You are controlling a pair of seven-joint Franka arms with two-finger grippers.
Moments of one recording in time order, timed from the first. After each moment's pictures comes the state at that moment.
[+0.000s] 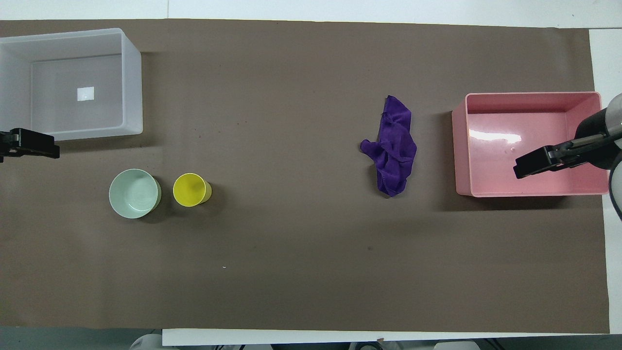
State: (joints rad) left arm -0.10 -0.15 0.03 -1.83 0.02 1.67 -0.05; right arm -0.01 -0.09 0.02 -1.72 0.02 1.46 -0.16
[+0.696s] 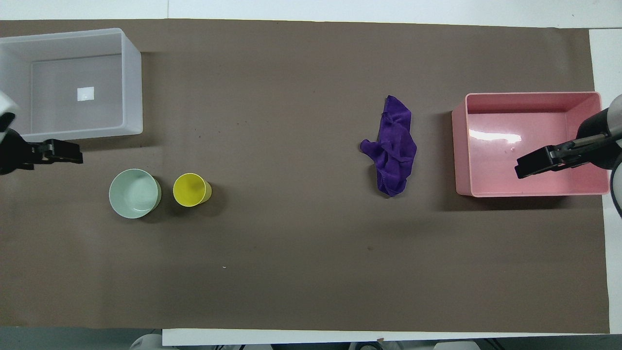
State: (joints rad) left arm -0.10 -0.18 0.04 -2.16 0.02 1.98 -0.10; right arm -0.01 -0.09 0.02 -1.72 0.02 1.46 -0.16
